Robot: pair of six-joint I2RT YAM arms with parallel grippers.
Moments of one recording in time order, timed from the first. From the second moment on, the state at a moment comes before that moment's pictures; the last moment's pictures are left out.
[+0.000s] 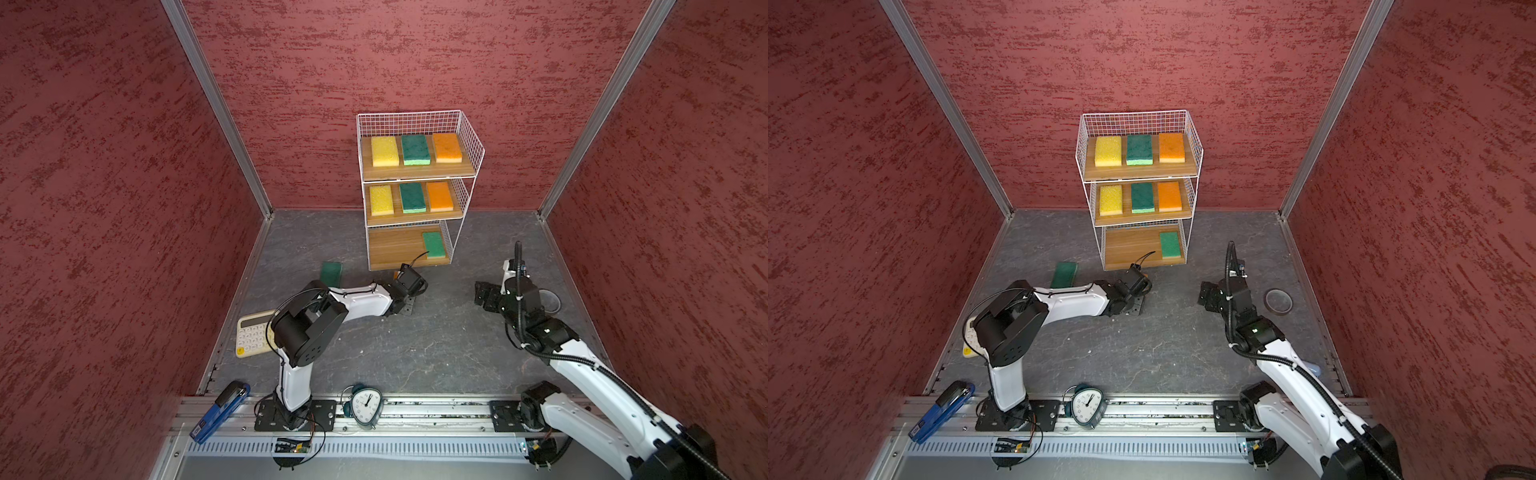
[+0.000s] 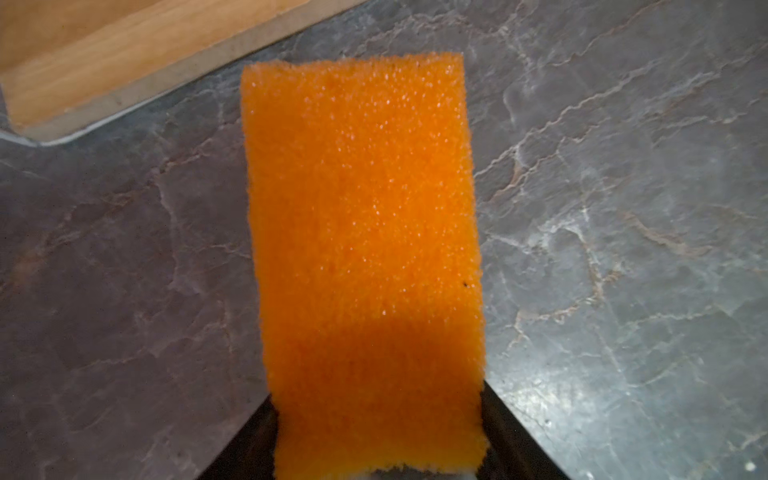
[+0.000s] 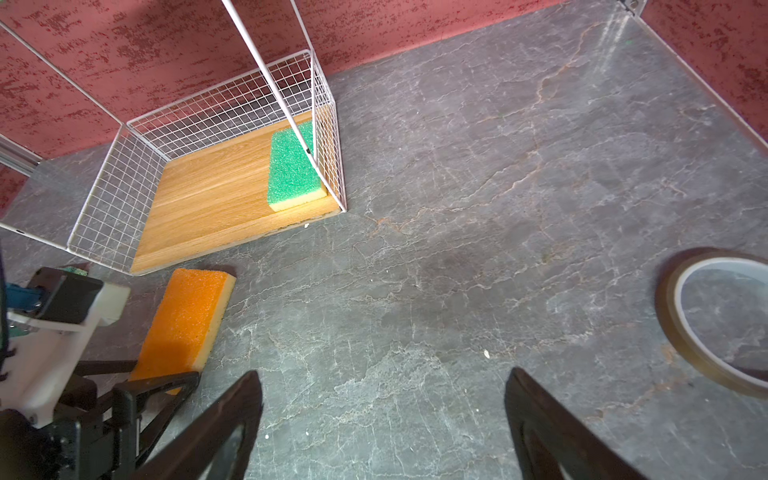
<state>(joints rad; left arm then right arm) -0.82 1.91 1.15 -0.37 -0.31 -0.46 0.40 0.88 0.58 -0.28 0.24 0.47</state>
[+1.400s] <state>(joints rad) -0.74 2.03 1.36 -0.10 -0.43 -0.58 0.40 0.82 0.57 -0.28 0.13 0.50</state>
